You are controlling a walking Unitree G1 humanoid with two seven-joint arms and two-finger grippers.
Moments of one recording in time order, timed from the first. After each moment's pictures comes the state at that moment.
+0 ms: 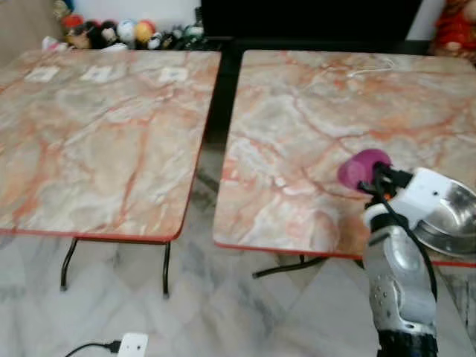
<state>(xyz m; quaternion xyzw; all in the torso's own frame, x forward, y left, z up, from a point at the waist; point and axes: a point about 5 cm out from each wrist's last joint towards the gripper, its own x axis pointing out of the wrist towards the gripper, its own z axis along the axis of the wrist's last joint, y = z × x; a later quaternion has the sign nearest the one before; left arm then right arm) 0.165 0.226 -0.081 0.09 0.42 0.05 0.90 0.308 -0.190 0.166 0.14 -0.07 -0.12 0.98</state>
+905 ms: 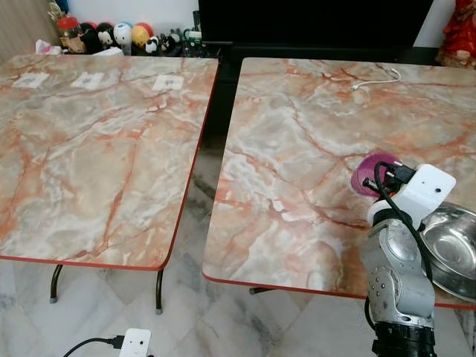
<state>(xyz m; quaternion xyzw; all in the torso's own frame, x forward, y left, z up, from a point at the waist) 0.167 0.219 -0.082 0.09 0.42 0.05 0.90 0.308 -0.195 0.160 0.13 0.02 -0.25 0.96</state>
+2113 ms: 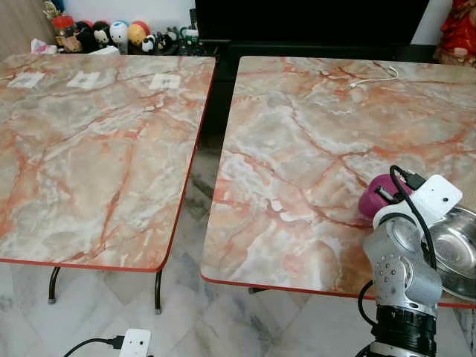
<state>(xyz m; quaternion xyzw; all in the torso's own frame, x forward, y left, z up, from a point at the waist) 0.167 0.219 -0.082 0.09 0.42 0.05 0.90 0.312 -0.210 0.153 0.20 0.09 -0.32 0.92</state>
